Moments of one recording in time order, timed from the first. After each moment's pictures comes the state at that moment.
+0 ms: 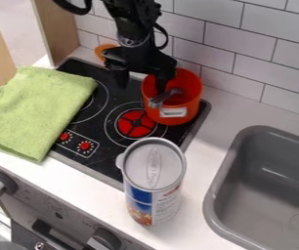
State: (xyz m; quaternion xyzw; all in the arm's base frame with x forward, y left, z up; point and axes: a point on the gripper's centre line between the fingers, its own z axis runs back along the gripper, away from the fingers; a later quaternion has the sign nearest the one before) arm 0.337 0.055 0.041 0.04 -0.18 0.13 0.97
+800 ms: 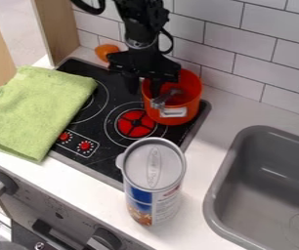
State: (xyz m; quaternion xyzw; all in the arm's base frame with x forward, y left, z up) arm 0.340 0.050 0.032 0.04 -0.14 0.13 0.98
